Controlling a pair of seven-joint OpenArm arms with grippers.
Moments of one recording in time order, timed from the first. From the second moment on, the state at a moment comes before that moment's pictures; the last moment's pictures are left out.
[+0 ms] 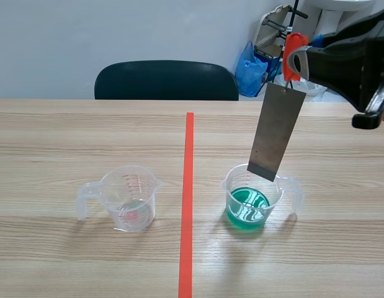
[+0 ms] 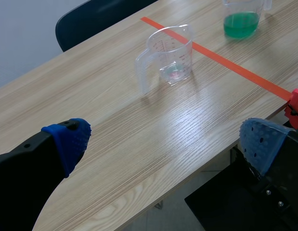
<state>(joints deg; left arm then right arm) 80.4 -20.1 -33.0 93.6 13.0 -22.5 -72.2 -14.6 40.8 10.4 120.0 41.1 39.3 -21.5</state>
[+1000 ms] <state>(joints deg) 80.4 -20.1 -33.0 93.6 12.8 -22.5 -72.7 -14.6 40.8 10.4 120.0 41.1 39.3 -21.5</state>
